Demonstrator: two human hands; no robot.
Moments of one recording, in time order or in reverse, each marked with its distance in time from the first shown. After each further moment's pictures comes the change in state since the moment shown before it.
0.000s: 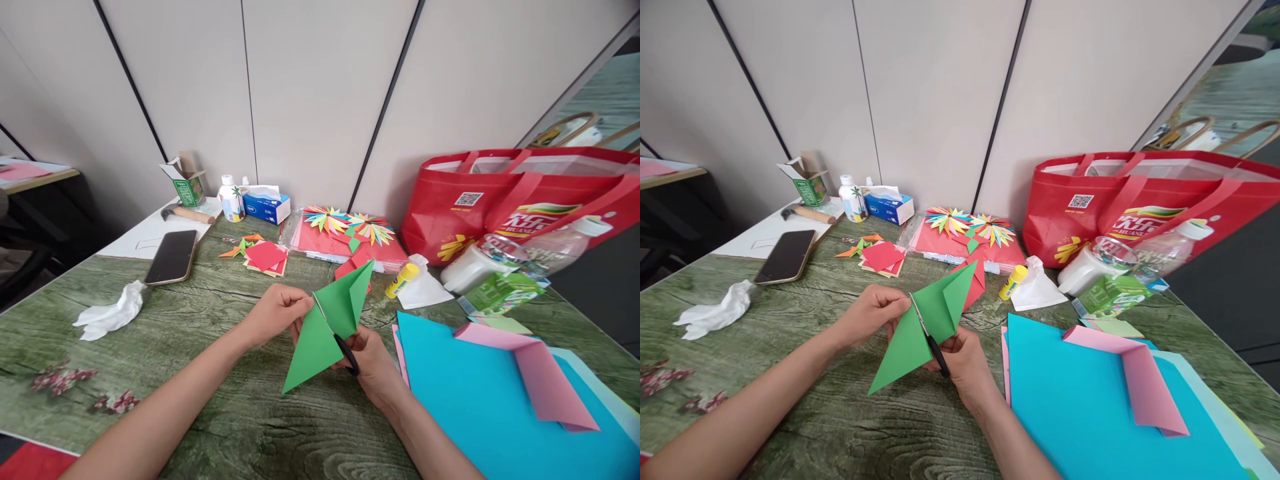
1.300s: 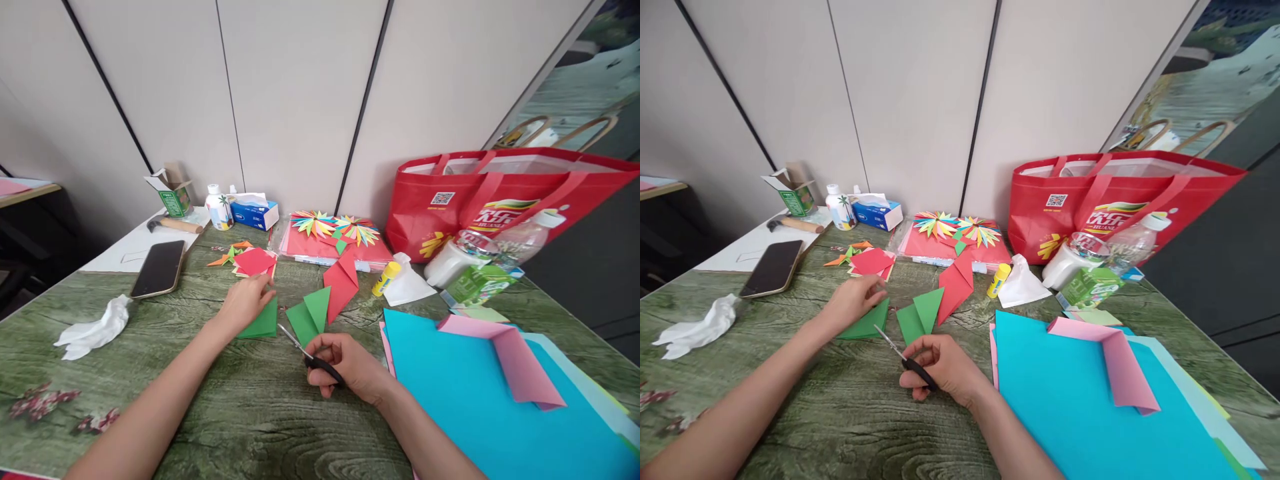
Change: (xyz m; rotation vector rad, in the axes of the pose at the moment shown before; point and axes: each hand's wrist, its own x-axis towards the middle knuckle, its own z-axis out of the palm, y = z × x) left_hand 0.021 -0.023 -0.048 0.969 0.277 0.081; right_hand 0.000 -0.002 -0.010 -0.165 -0.326 0.209
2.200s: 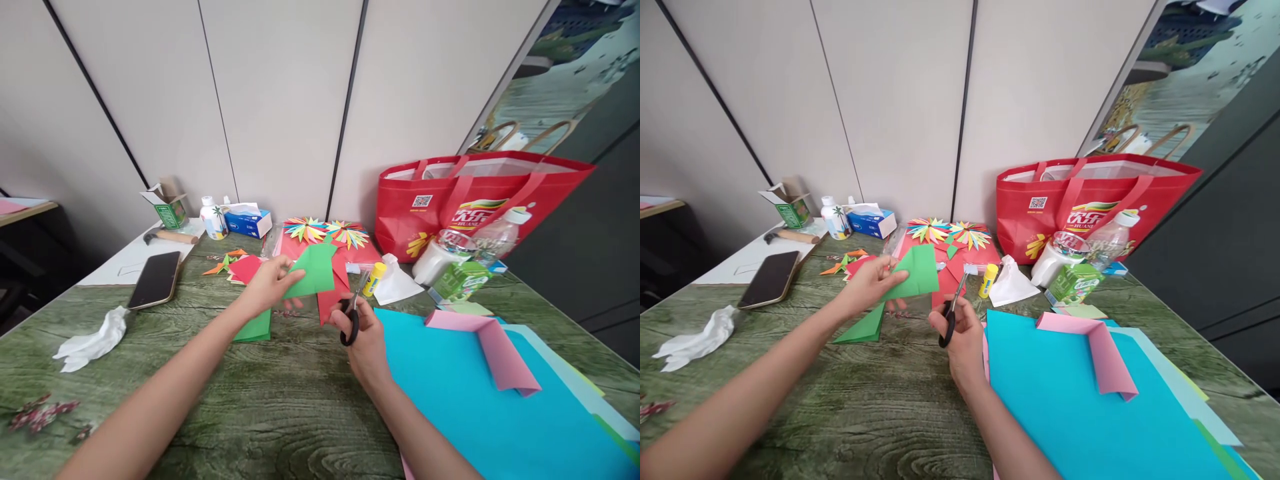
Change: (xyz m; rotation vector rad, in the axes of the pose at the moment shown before) left_hand 0.021 0.072 -0.013 -0.707 -0.134 0.014; right_hand 0.004 -0.013 -0.007 0.222 0.570 -0.722
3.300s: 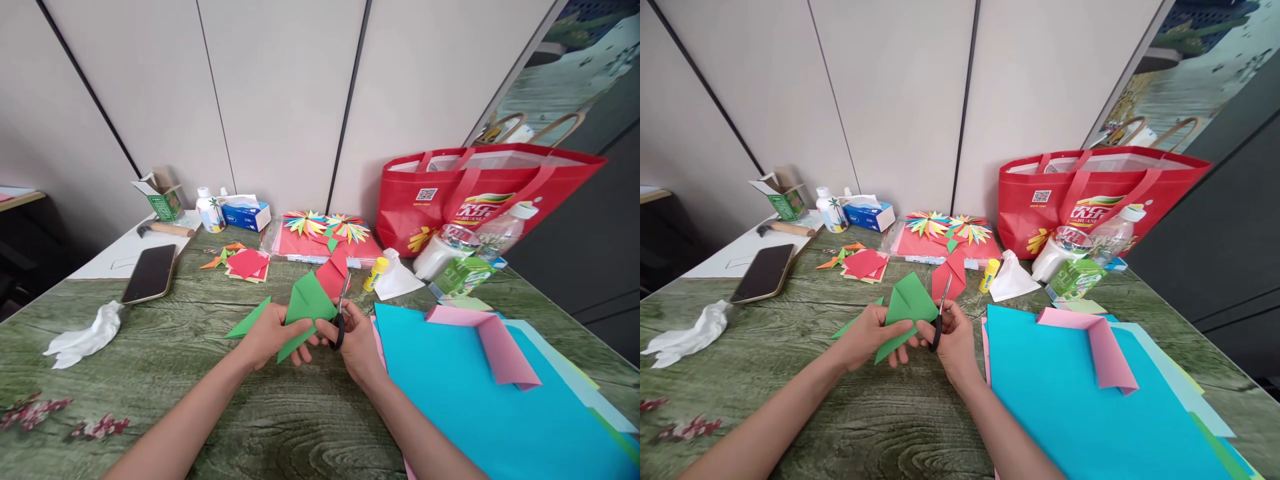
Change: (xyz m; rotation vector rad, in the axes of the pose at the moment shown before) left_hand -0.052 -0.020 0.036 -0.479 -0.169 -0.293; right_hand -0.005 0.009 0.001 -0.124 -0.119 0.186
